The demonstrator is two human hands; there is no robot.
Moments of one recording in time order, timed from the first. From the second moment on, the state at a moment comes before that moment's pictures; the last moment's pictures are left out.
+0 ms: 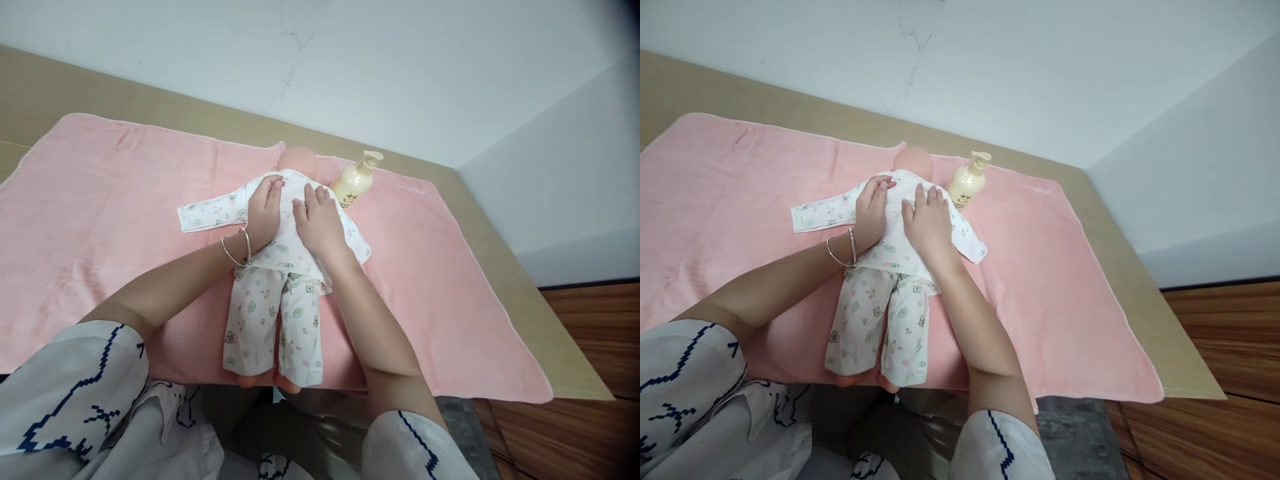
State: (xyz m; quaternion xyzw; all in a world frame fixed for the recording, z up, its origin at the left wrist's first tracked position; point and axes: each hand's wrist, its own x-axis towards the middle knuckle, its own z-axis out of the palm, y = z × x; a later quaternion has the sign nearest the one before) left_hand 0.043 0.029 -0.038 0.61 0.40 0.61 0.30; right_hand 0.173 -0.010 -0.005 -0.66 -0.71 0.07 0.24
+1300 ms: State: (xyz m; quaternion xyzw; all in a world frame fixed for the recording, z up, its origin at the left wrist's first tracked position) left_hand 0.040 0.019 -0.046 0.76 0.47 0.43 0.10; right_hand 0.197 0.005 -0.015 -0.62 -0.72 0.11 0.28
